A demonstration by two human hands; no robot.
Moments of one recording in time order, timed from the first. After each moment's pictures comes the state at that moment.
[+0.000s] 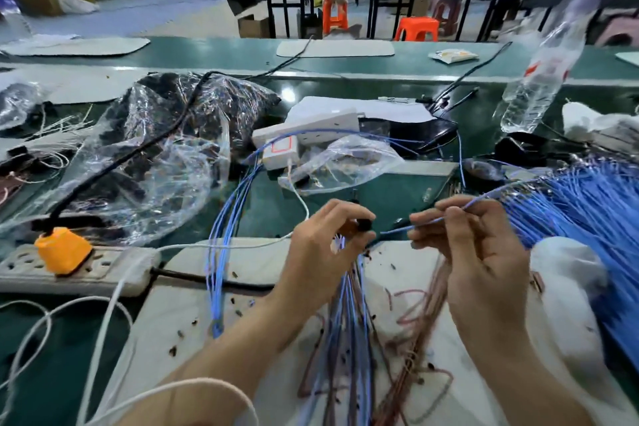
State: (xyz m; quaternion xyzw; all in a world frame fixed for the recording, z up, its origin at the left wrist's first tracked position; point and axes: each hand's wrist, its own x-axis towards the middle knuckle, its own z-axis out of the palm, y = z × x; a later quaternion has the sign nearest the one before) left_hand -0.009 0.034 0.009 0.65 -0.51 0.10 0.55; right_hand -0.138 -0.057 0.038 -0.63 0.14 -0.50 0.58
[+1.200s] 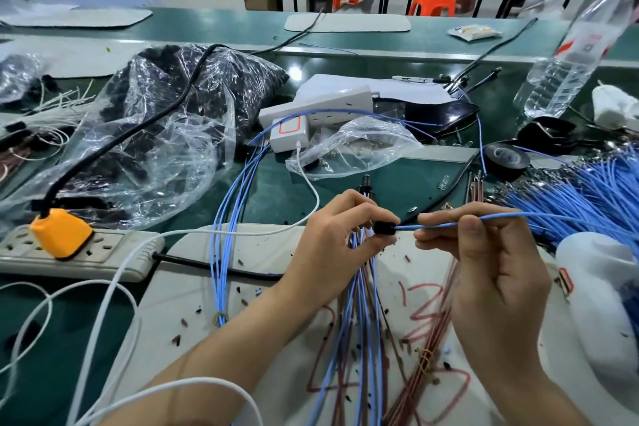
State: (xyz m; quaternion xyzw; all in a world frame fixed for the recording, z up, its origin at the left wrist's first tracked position) left_hand -0.007 0.037 0.006 0.69 -0.51 0.02 0.52; right_hand -0.138 -0.044 0.027 -0.69 0.13 -0.51 0.49
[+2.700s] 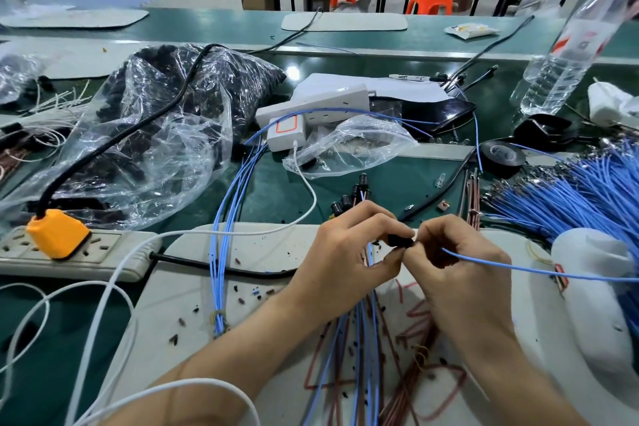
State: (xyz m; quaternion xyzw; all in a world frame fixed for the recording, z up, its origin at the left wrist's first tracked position) left_hand -0.024 0.038 0.014 0.66 -0.56 0.05 0.50; right_hand -0.133 -0.050 0.020 -0.79 0.26 -0.39 0.39
